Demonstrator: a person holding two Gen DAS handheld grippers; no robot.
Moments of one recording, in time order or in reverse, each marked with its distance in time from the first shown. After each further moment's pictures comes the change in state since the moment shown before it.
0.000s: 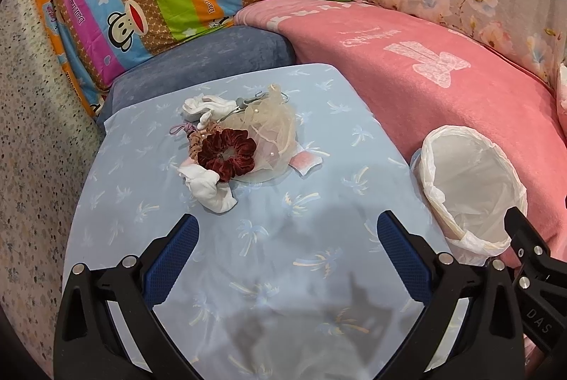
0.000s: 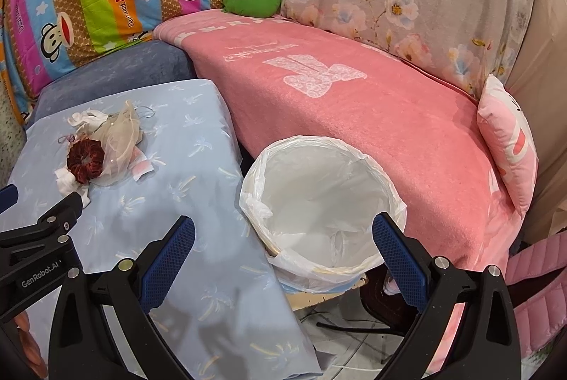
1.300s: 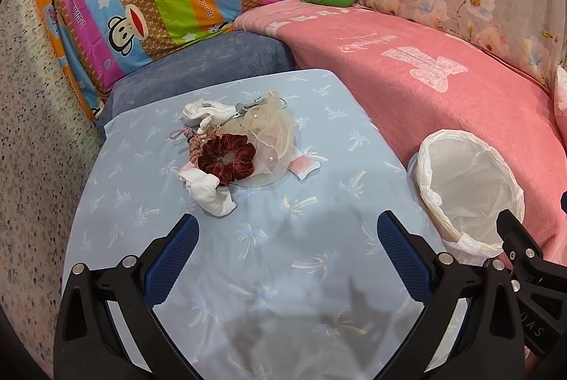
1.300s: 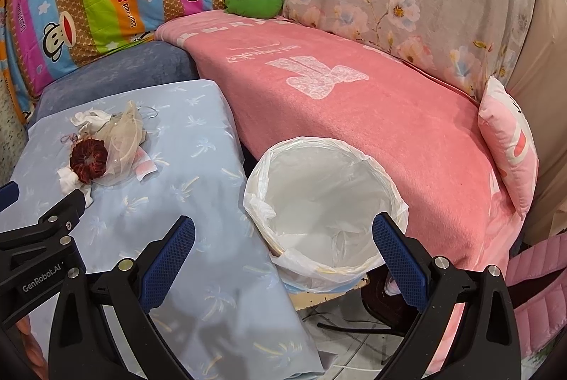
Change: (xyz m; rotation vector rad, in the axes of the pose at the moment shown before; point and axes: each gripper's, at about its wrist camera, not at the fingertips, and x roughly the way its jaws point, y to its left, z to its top) left arm -0.004 -0.003 0.002 0.000 -0.020 -0.003; right arm -0.005 0.003 -0.002 -0.006 -0.004 0.002
